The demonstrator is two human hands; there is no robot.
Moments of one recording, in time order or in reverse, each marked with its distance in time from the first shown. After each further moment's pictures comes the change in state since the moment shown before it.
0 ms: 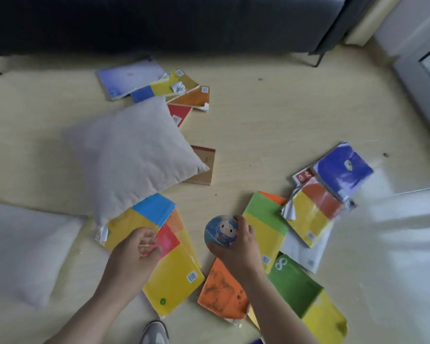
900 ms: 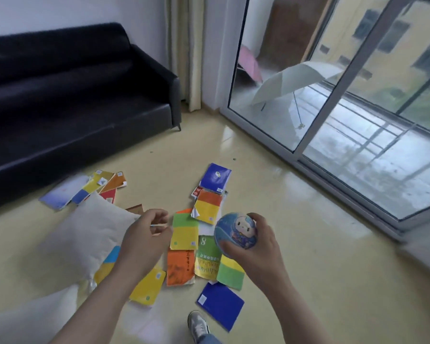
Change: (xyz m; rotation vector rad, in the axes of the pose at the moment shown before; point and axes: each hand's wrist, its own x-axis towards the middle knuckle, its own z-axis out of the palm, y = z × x) left_hand -0.502 0.327 -0.153 0.143 -0.226 0.586; right_hand -0.595 -0.139 -0.361 0.450 0.603 0.002
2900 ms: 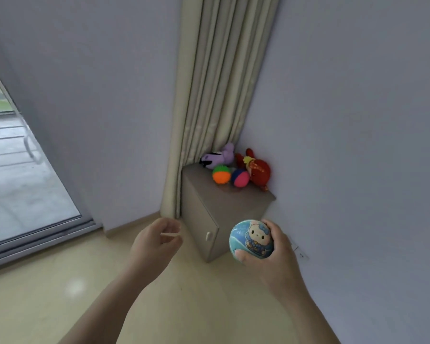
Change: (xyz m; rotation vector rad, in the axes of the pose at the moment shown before) left_hand -0.519 0.540 0.887 0.147 -1.221 0.840; right_hand -0.368 0.454 -0.887 0.117 1.315 0.535
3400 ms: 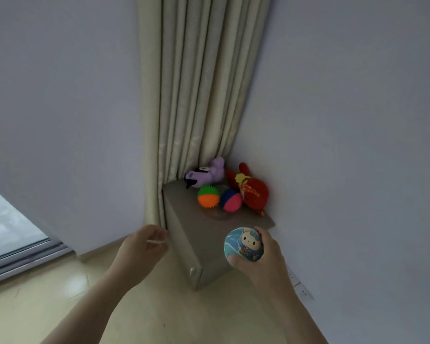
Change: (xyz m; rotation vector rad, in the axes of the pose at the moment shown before) left_hand 0.230 0.030 0.083 0.090 -0.069 -0.093; right_hand 0.250 0.054 -0.010 -0.055 -0.058 0.104
